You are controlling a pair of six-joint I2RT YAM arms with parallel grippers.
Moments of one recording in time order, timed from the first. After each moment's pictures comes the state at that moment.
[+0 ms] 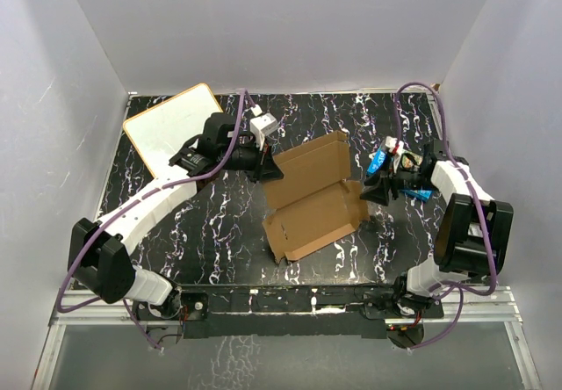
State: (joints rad) left arm -0.56 1.41 1.17 -0.32 0.66 -0.05; right arm -0.24 1.51 0.93 -0.75 -1.21 -1.10
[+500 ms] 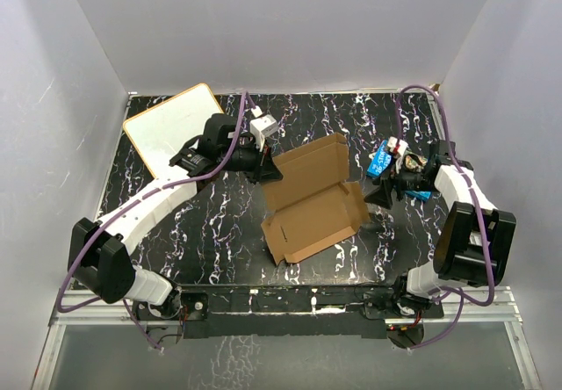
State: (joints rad) left arm -0.57 1.41 1.16 -0.34 0.65 -0.04; right arm -0.29 1.48 0.92 -0.78 -1.12 -1.08
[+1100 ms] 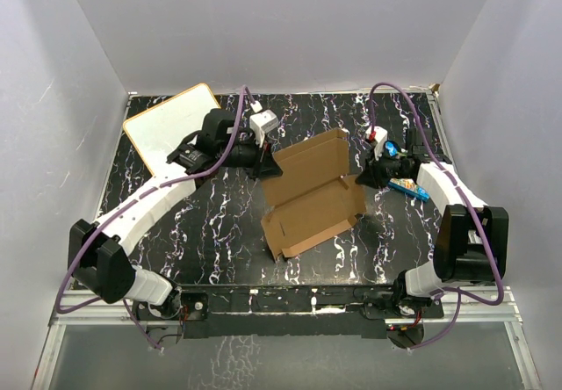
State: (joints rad) left arm -0.57 1.41 1.21 -0.37 0.64 -0.02; right arm -0.09 1.47 0.94 -0.48 -0.86 -0.68
